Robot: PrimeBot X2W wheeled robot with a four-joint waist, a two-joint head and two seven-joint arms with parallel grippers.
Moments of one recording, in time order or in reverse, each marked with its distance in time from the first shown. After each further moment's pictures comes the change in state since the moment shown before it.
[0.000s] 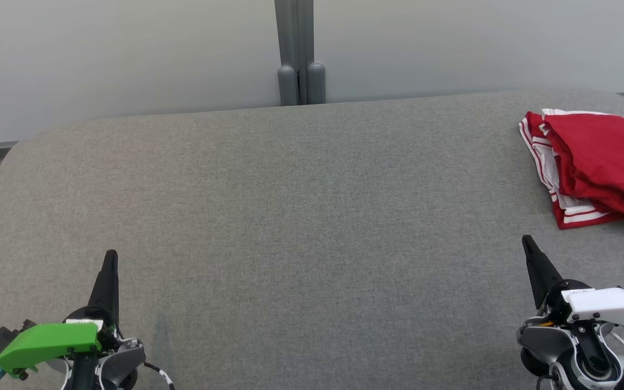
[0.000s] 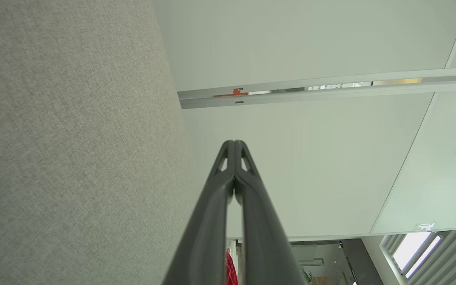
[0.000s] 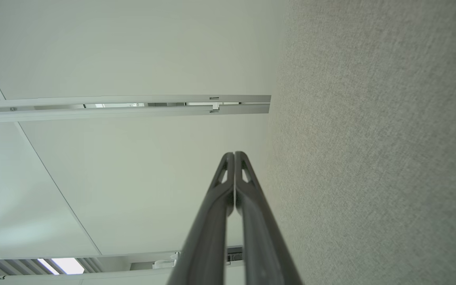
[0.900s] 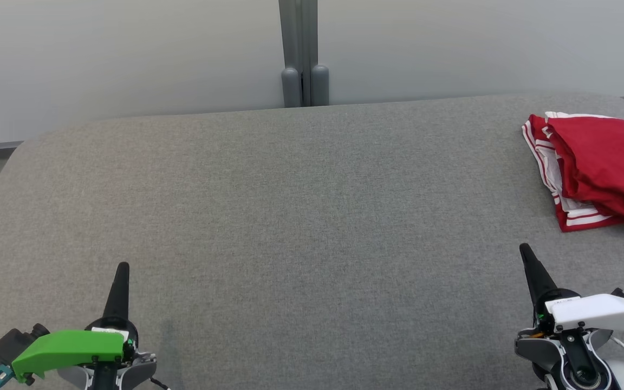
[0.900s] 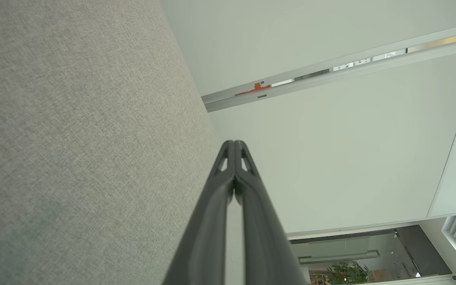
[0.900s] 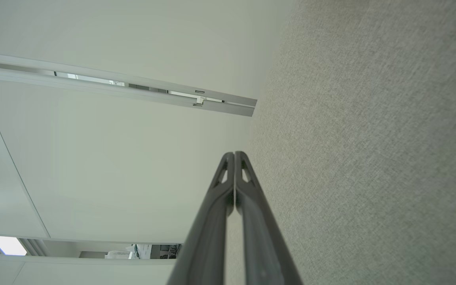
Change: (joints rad) left arm 0.037 0.002 -0.049 -0.018 0.197 0.026 -0.057; right arm 0.028 -0.004 0.033 -0.014 -0.191 0.000 -0.054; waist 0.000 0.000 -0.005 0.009
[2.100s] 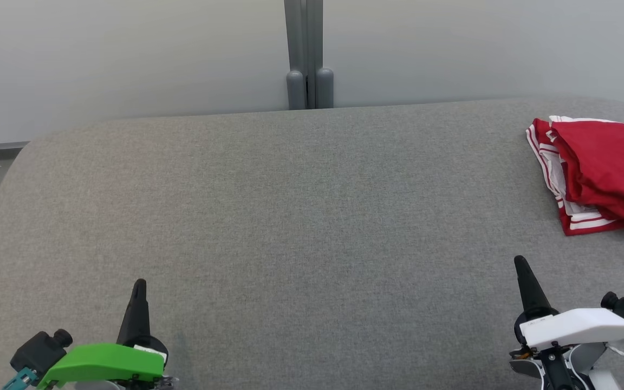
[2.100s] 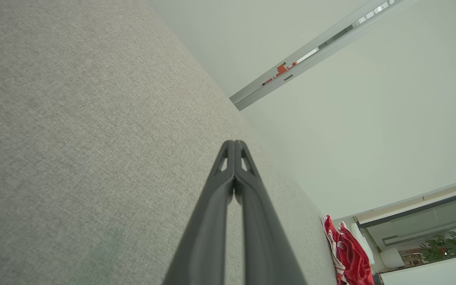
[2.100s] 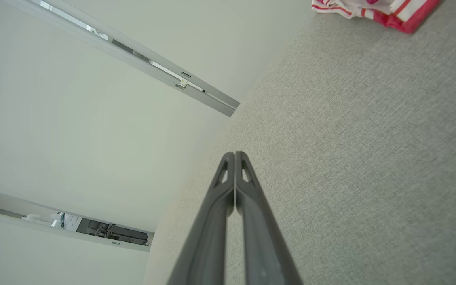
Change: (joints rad) left arm 0.062 -0.001 -0.077 -0.030 0.346 0.040 -0.092; right arm 0.051 -0.001 0.051 -0.024 -0.338 0.000 -0.092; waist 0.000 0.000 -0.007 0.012
